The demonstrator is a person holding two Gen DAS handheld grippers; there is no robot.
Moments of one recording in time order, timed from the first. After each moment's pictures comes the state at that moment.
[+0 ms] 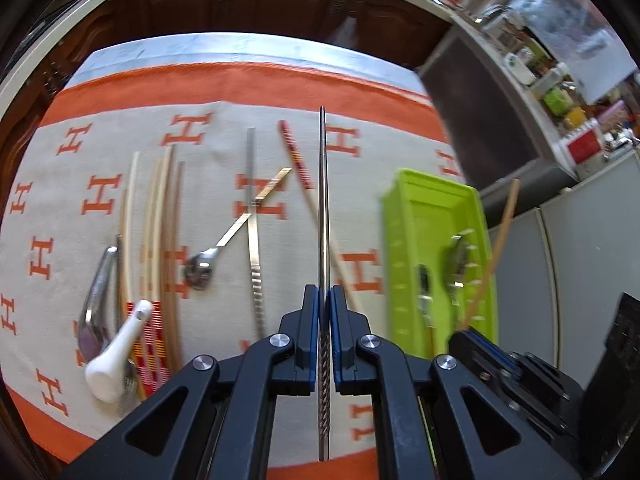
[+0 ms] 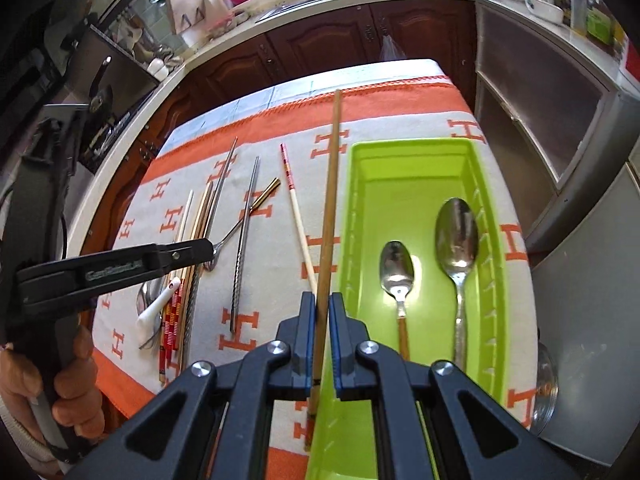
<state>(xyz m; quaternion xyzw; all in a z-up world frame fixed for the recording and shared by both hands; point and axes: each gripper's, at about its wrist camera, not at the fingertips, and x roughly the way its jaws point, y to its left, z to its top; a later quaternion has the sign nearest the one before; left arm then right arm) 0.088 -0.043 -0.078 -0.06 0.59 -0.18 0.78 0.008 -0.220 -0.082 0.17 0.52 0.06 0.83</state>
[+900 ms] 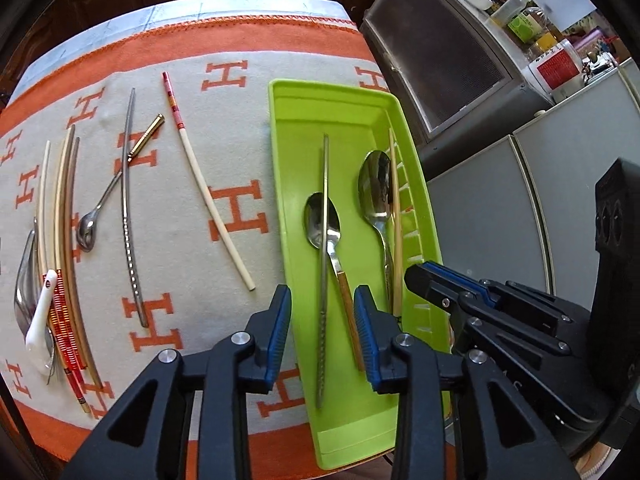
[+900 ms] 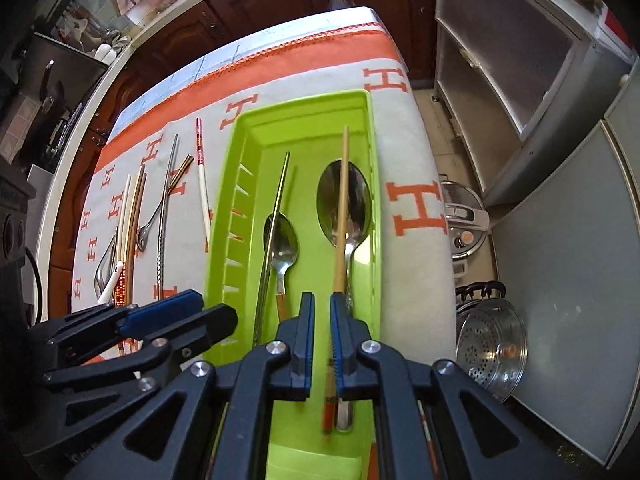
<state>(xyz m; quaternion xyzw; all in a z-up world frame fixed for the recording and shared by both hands) 0.045 -0.136 -0.102 -0.01 0.64 -0.22 0.74 0.015 -0.285 -0.105 0.16 0.61 0.01 0.77</state>
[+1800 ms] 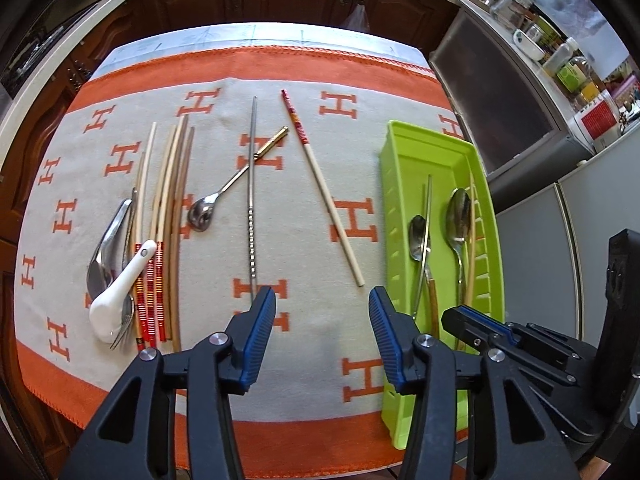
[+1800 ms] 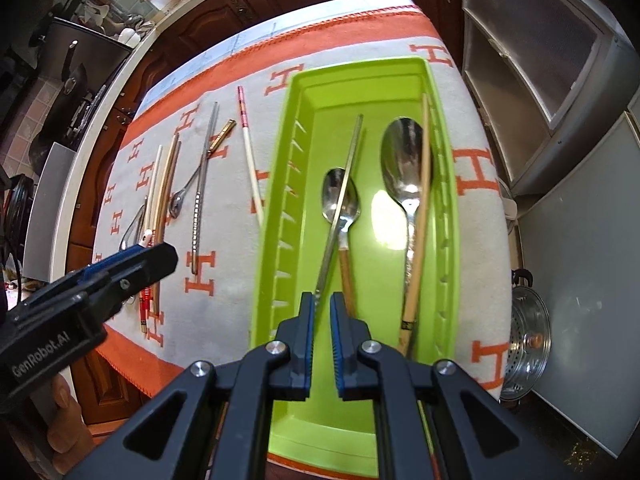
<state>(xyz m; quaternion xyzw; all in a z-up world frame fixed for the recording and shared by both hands) 0.034 -0.053 -0.074 -0.02 0.60 -0.11 0.79 0.004 -0.240 -0.105 0.16 0.62 0.06 0.77</state>
